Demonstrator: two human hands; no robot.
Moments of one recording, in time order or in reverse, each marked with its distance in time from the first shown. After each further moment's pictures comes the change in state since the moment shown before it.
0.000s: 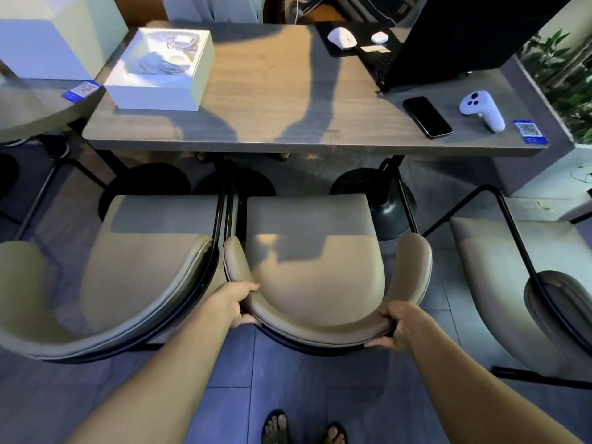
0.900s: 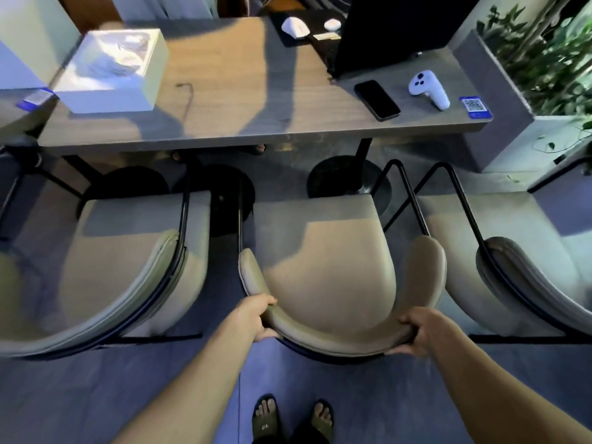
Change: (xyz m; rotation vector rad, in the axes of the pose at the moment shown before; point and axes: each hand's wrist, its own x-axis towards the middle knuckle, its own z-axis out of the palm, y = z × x) left_hand -0.035 -0.072 0.095 0.060 0.009 -0.107; right_hand 0.021 0.031 -0.126 -0.011 0.093 0.025
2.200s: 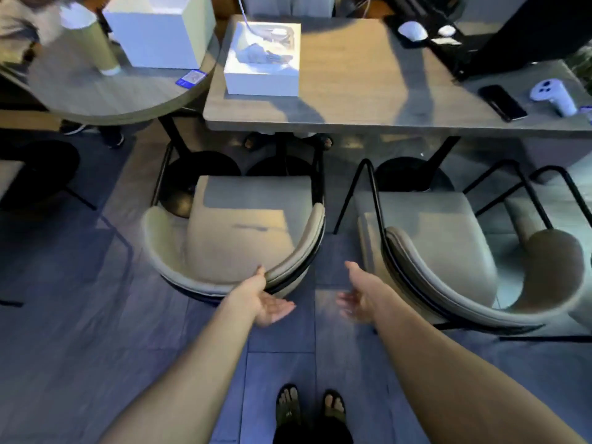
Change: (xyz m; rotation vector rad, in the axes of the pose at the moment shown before) left_hand 0.034 0.022 -0.351 -0.299 -0.177 -0.056; right_hand -0.153 0.110 0.374 -0.119 -0.196 -0.171
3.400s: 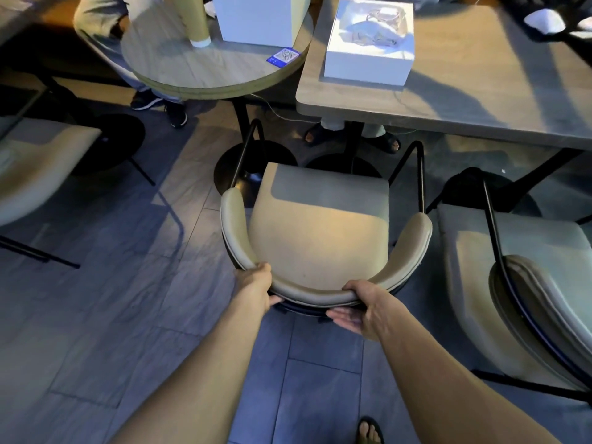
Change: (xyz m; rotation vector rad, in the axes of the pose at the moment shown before) left_hand 0.096 0.092 -0.150 -0.076 0.296 0.380; right_hand 0.046 0.011 0.174 -0.143 -0.187 0.045
